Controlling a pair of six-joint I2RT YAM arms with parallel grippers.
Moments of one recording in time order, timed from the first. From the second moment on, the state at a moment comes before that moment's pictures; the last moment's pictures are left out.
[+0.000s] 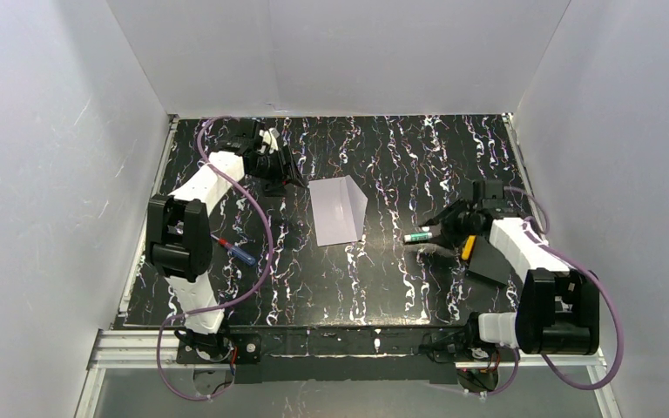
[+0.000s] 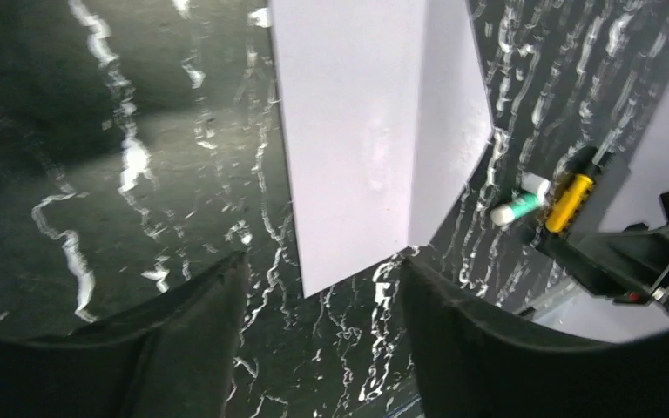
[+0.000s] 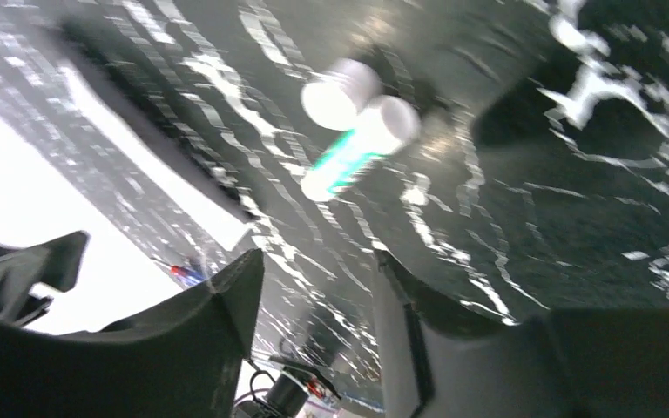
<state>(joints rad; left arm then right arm) -0.23 1.83 1.45 -0.68 0.39 -0.48 0.03 1.29 0.66 -0.47 -0.40 0.99</state>
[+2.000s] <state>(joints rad) -0.38 2.21 1.63 -0.77 0.47 -0.54 0.75 2.13 1.55 -0.37 0.08 0.42</state>
